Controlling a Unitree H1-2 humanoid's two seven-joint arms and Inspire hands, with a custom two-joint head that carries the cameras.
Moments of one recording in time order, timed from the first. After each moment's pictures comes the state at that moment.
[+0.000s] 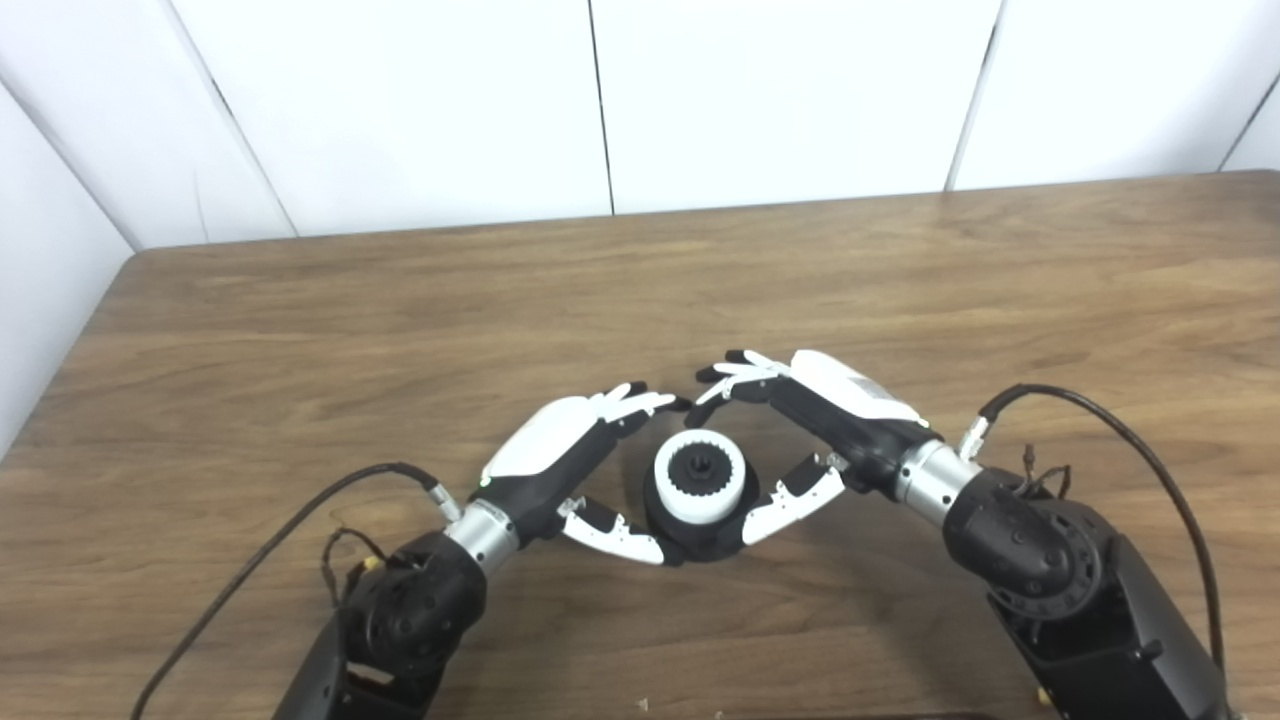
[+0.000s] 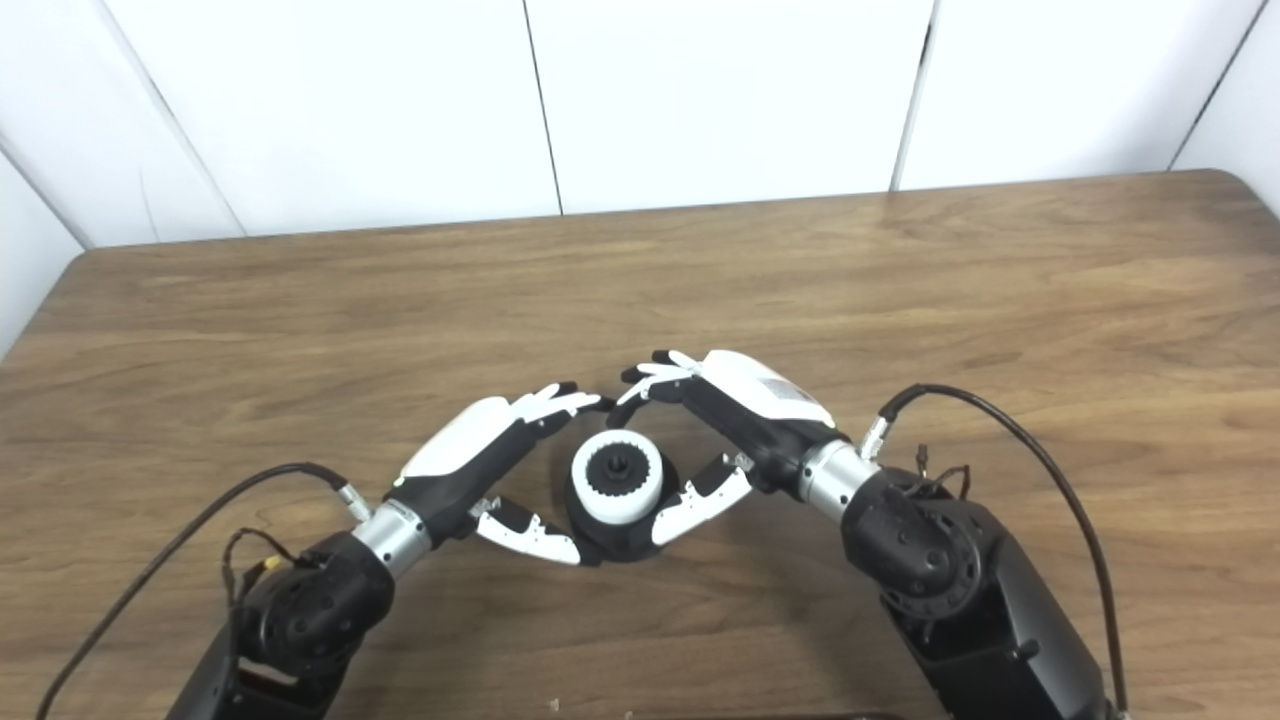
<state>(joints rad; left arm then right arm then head) -0.15 0.26 -0.31 -0.19 0.54 0.07 -0.39 -0.25 -0.32 0.35 -0.40 -0.56 0.34 0.52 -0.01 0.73</state>
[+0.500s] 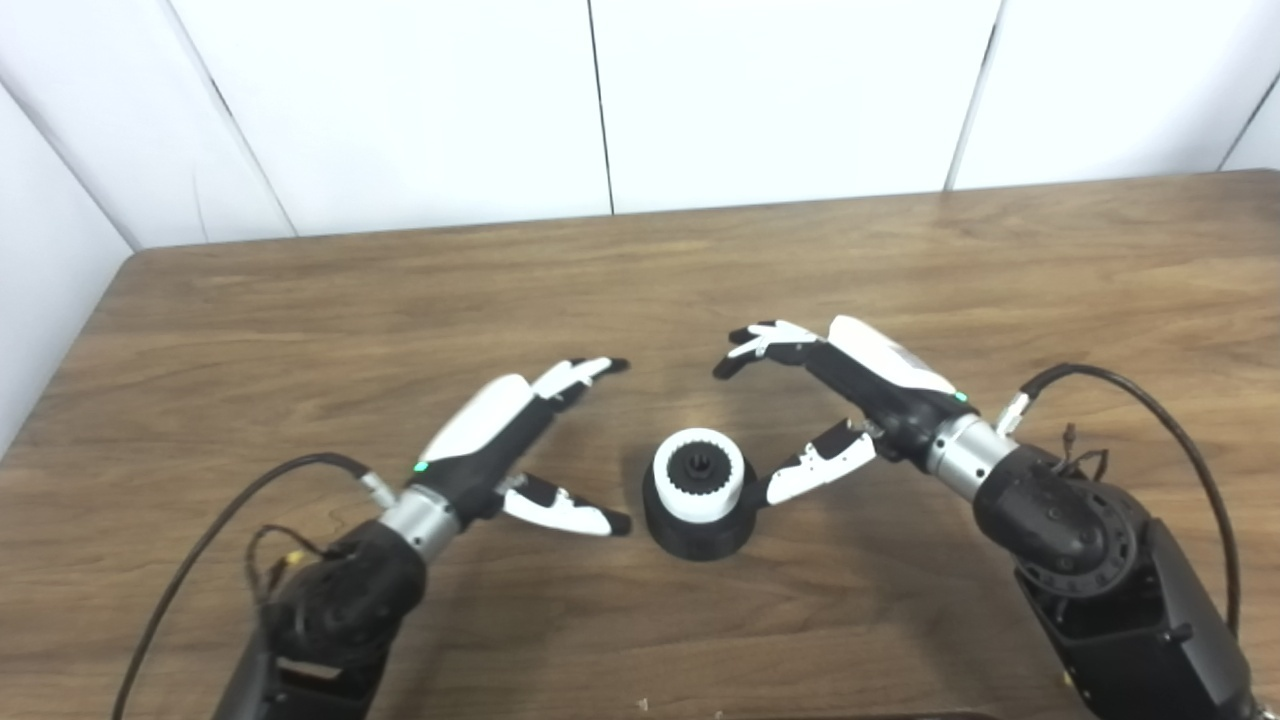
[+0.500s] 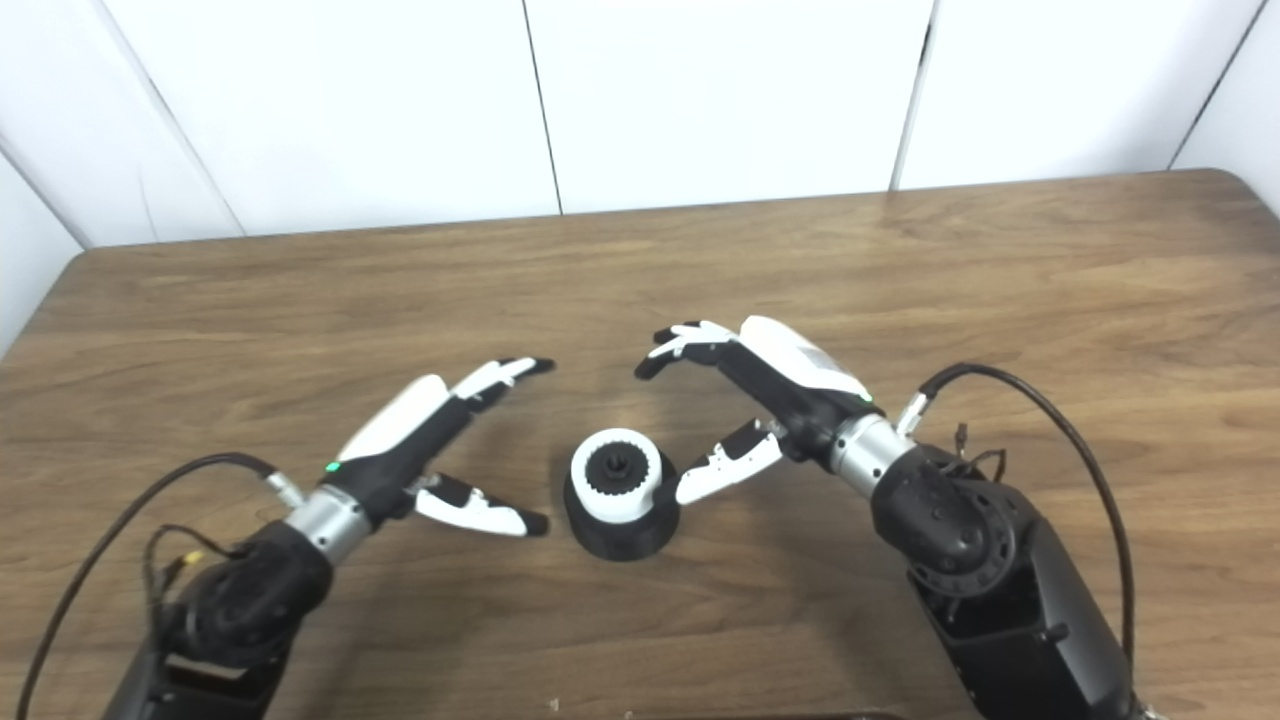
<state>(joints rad) -0.12 0.32 -0.19 -0.25 0.44 0.11 -0.40 -0.25 -0.33 0.26 -0.40 -0.53 0.34 0.49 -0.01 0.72</state>
